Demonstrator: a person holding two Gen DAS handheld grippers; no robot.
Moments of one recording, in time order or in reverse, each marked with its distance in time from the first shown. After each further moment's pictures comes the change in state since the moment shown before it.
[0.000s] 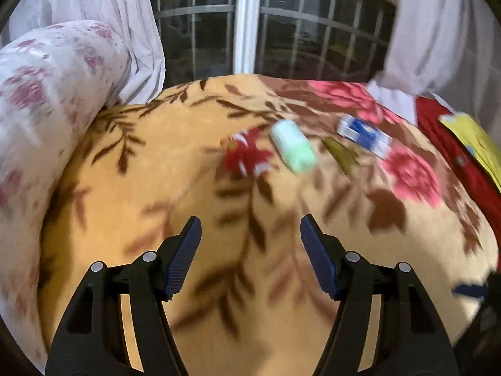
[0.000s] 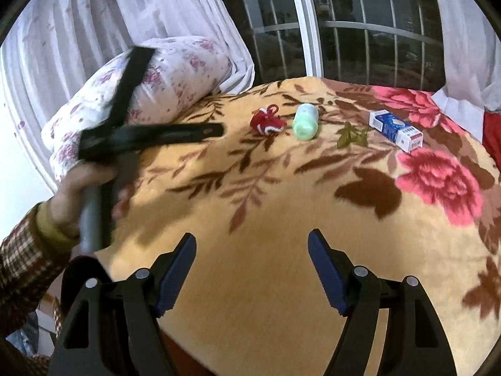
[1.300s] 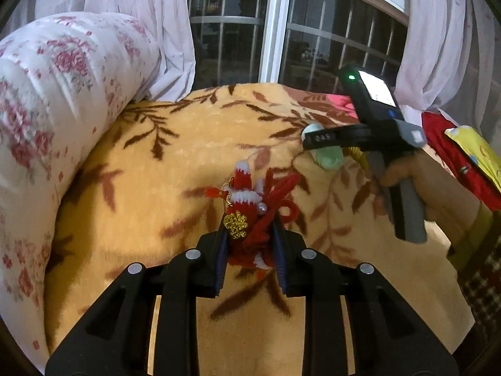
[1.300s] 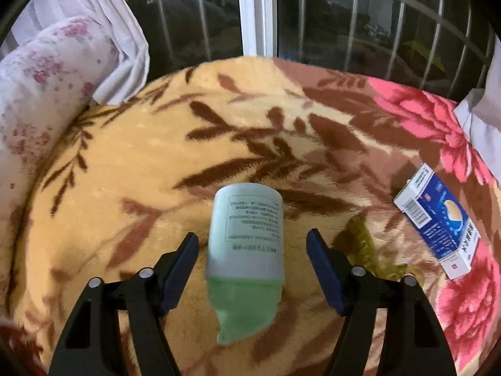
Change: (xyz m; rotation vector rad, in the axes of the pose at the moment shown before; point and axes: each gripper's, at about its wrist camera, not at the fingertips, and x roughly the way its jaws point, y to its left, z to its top) left arm -0.035 0.050 -0.049 -0.047 -0.087 -0.005; right arm 0.252 -0.083 0.178 0.119 0.172 -0.312
